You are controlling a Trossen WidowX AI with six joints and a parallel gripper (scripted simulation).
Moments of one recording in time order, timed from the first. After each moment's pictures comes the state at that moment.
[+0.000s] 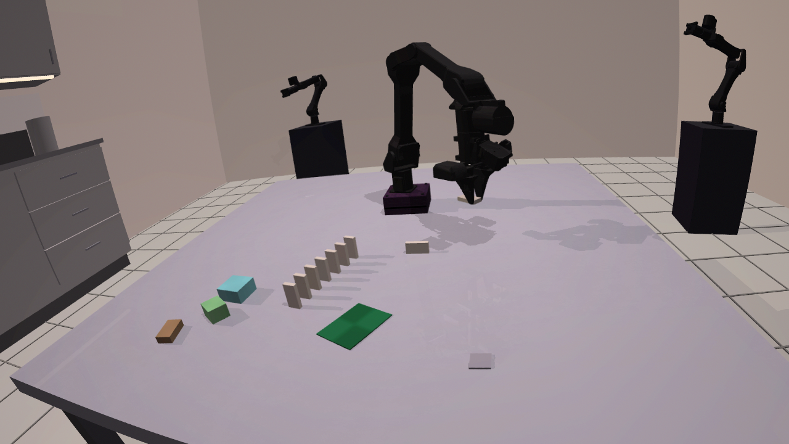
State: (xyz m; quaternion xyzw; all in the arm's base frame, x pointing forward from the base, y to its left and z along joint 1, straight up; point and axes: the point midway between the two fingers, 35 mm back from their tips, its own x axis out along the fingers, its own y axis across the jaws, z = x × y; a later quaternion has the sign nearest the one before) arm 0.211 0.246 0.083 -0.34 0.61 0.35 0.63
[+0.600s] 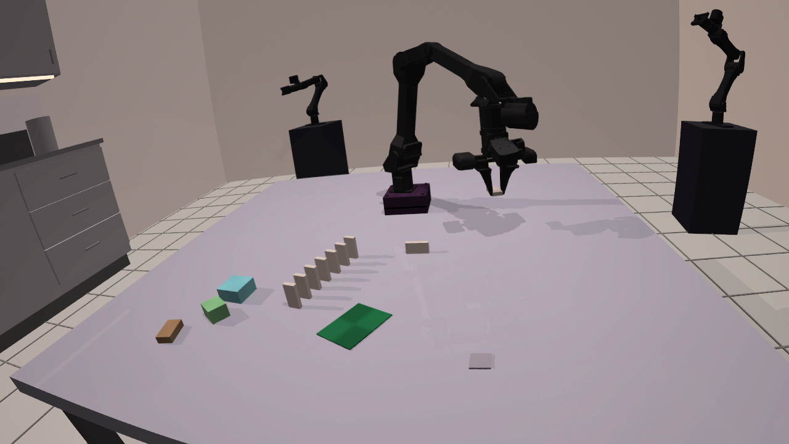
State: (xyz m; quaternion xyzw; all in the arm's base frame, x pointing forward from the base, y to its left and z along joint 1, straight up) arm 0.158 0.288 0.084 -0.14 0.68 0.16 0.70
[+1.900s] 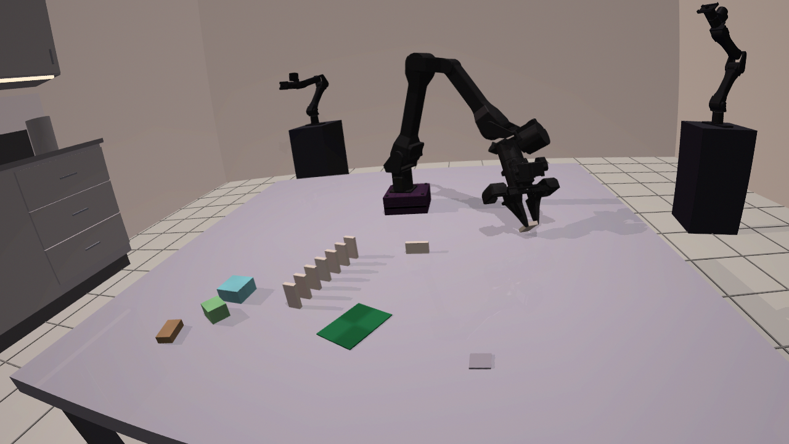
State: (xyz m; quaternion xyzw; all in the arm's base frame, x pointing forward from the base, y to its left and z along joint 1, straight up) arm 0.176 0.364 0.021 -0.14 0.40 0.26 0.87
